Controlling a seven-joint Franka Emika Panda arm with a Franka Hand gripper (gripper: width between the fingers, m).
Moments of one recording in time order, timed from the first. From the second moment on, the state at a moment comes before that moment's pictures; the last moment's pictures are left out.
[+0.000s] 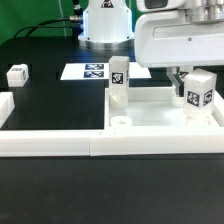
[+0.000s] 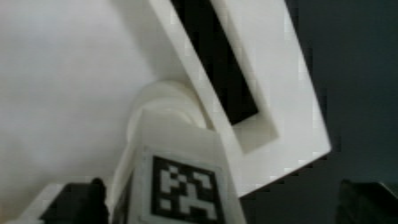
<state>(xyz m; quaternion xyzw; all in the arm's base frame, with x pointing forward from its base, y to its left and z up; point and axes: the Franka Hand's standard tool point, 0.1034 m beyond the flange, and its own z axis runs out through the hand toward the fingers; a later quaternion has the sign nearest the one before) 0.635 0.115 0.070 -0.98 0.19 -0.05 0.06</state>
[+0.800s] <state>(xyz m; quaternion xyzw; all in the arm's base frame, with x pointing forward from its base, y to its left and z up) 0.635 0.118 0.069 -0.99 0.09 -0.06 0.04</state>
